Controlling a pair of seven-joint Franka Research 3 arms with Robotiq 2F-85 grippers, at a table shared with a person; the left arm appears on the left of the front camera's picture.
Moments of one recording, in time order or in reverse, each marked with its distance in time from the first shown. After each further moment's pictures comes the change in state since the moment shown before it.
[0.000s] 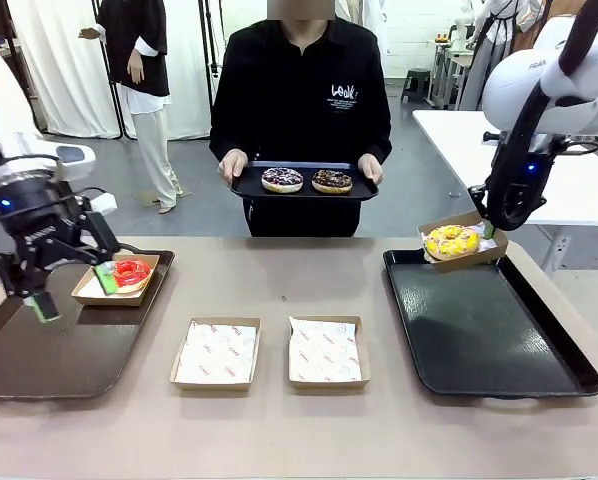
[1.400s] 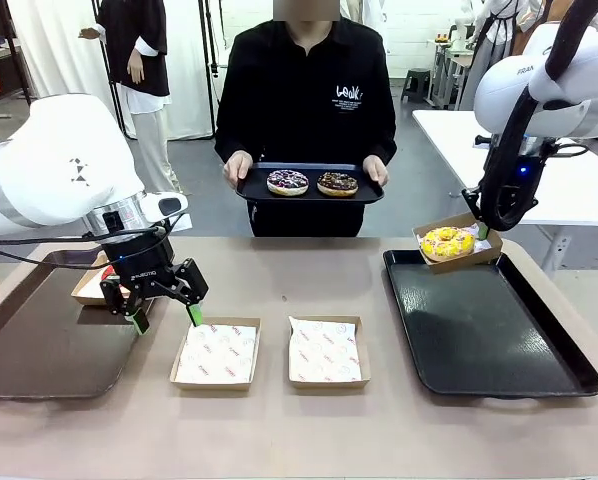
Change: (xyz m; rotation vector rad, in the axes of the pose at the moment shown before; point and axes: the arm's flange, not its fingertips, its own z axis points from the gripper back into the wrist) left arm 0.054 -0.062 -0.086 0.197 -0.328 -0.094; right arm 0.007 0.003 -0.006 0.000 0.008 0.016
